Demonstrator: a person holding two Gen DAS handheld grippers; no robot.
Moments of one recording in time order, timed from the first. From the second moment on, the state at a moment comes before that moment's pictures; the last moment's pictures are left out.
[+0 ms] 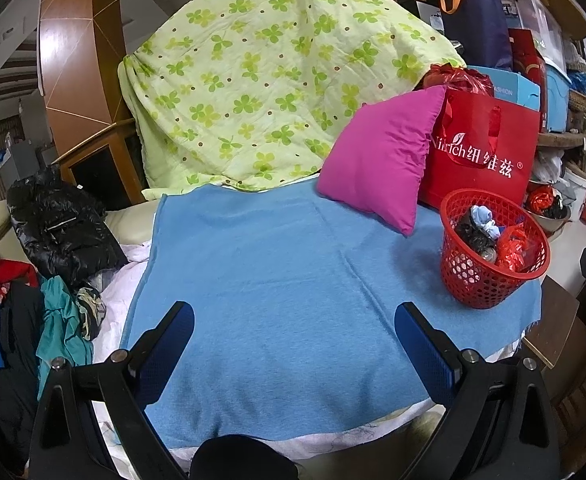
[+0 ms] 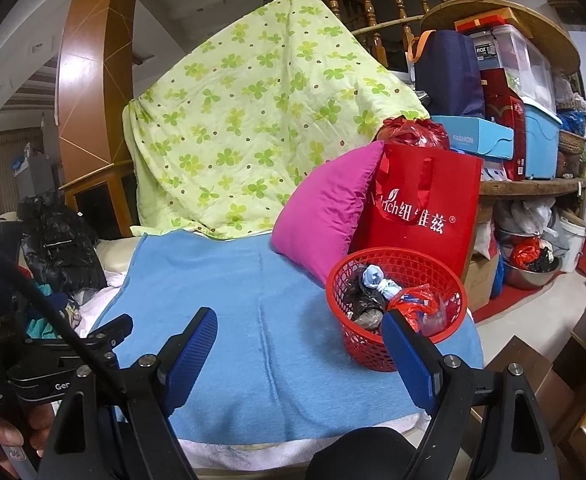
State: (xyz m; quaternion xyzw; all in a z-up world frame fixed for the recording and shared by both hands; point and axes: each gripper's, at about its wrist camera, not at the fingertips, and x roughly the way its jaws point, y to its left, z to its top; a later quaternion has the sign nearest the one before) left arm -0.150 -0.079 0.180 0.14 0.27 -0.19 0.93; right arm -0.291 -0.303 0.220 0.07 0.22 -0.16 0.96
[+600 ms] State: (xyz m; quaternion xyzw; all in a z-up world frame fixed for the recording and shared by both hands) left arm -0.163 -0.098 0.185 0.16 0.26 -0.19 0.93; right arm -0.306 -0.330 0.216 0.11 0.21 -0.17 0.96
